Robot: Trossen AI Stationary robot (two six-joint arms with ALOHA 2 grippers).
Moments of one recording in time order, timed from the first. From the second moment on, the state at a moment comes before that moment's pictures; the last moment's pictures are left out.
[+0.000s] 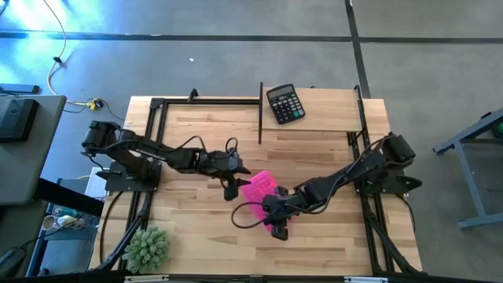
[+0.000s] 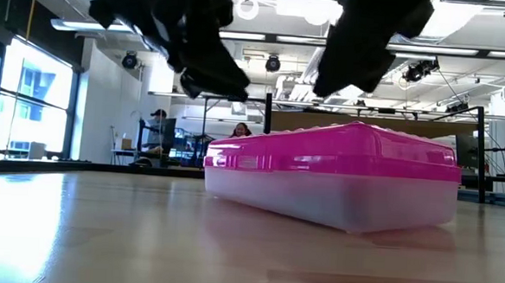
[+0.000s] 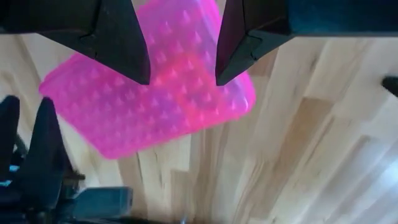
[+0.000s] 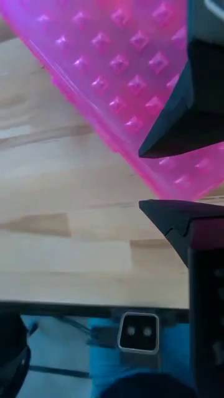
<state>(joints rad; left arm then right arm) 0.02 1.51 0.78 0.15 -0.05 -0.20 0.42 1.75 1.19 -0.33 0.03 0.56</state>
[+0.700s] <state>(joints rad) 0.05 1.65 0.78 0.23 0.10 -0.21 0.42 1.80 1.19 -0.40 0.01 0.63</state>
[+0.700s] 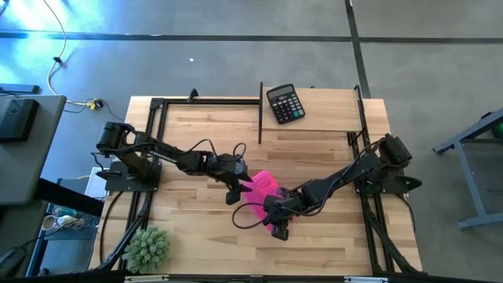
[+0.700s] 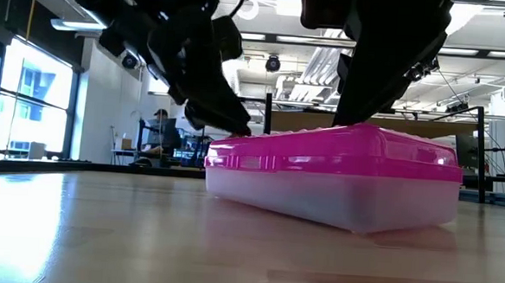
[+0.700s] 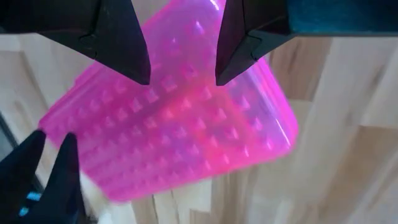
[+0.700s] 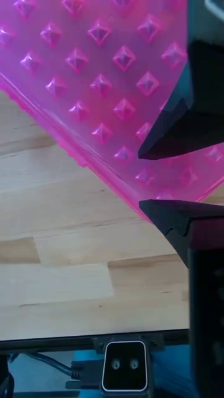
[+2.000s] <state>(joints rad) -0.07 1.70 0.78 0.20 0.10 -0.39 0.29 1.78 1.25 -0.73 0.09 0.63</state>
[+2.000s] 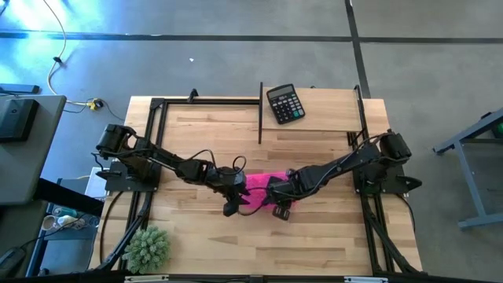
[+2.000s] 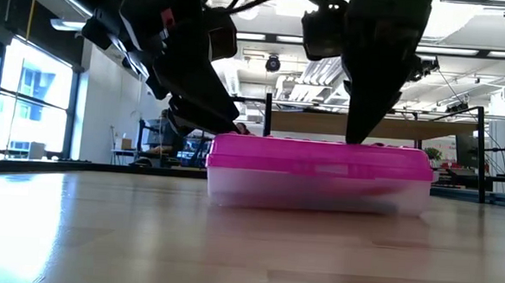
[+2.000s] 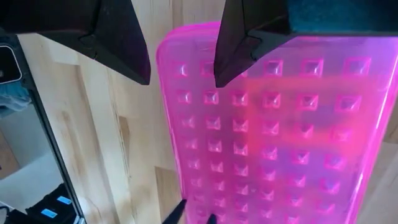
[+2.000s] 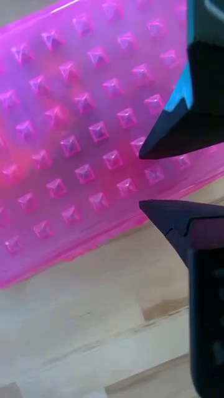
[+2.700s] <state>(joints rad) -0.02 1.67 0.78 0.19 0.11 -0.39 0.31 1.78 1.25 -0.72 0.08 0.67</state>
